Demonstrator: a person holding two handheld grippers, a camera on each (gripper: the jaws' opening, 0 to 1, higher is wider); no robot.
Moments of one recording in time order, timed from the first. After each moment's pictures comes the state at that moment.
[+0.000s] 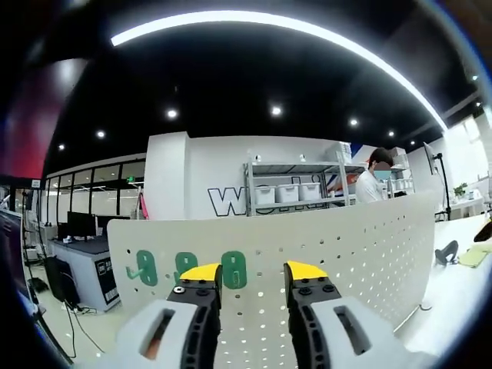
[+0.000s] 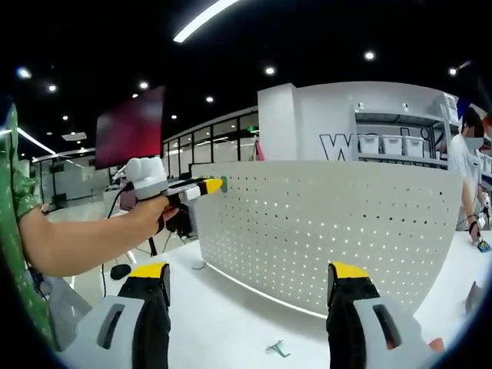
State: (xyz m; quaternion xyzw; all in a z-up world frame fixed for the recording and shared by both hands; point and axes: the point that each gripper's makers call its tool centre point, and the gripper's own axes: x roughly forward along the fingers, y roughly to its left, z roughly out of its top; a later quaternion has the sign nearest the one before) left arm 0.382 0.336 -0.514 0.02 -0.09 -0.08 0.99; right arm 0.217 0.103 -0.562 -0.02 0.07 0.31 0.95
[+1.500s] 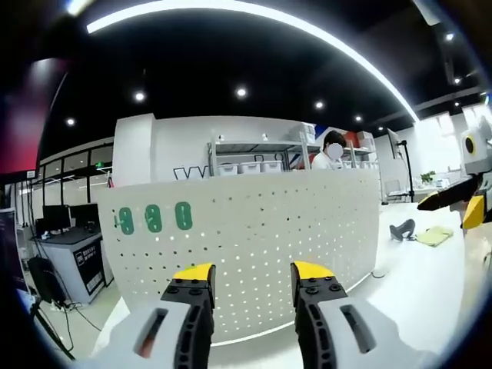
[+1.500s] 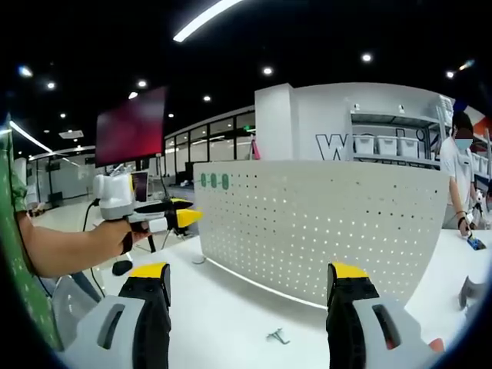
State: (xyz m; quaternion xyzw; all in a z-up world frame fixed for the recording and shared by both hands) left arm 0.277 0.291 -0.573 0.04 -0.02 -0.18 0.98; right arm 0.183 0.089 -0.565 -0.02 0.07 0.30 0.95
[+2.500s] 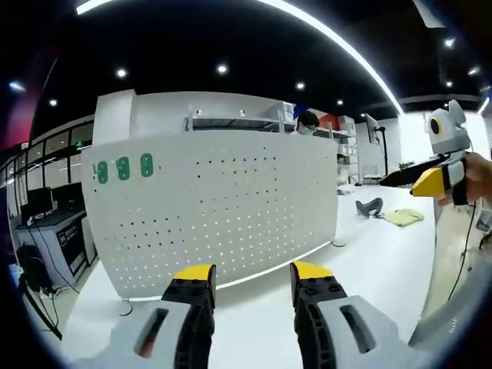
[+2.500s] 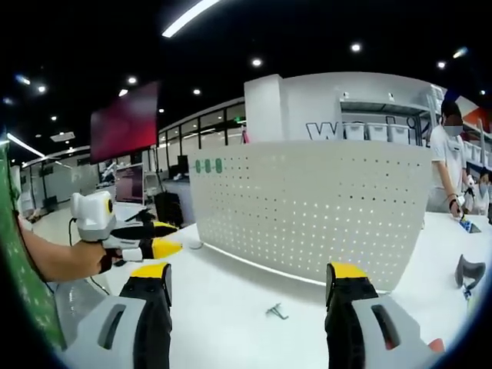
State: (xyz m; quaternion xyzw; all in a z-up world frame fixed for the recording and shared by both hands) left arm 0.197 0.248 -0.645 0.04 0.06 -0.24 0.97; right arm 0.157 0.068 -0.594 -0.01 0.10 0.28 0.96
